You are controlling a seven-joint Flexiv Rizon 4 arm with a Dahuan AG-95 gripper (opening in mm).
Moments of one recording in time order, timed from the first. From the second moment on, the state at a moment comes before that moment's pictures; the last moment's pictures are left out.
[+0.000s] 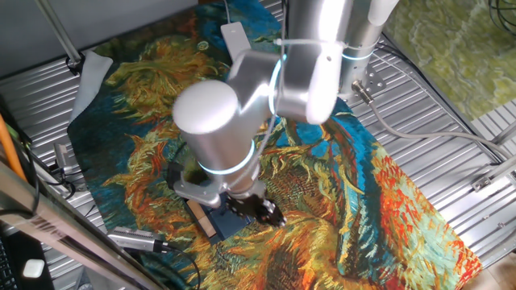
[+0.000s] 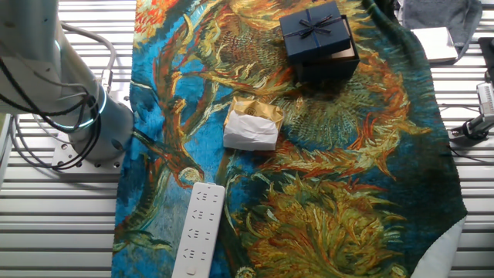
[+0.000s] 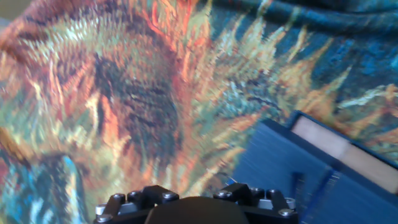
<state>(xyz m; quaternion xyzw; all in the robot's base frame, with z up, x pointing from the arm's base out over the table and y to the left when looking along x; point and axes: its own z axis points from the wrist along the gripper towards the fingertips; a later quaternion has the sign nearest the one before) 0.499 0.354 0.126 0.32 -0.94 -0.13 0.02</state>
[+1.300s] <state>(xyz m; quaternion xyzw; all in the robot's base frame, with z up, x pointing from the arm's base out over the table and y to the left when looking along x) 0.475 0.386 0.102 0.31 -0.94 -0.12 0.02</state>
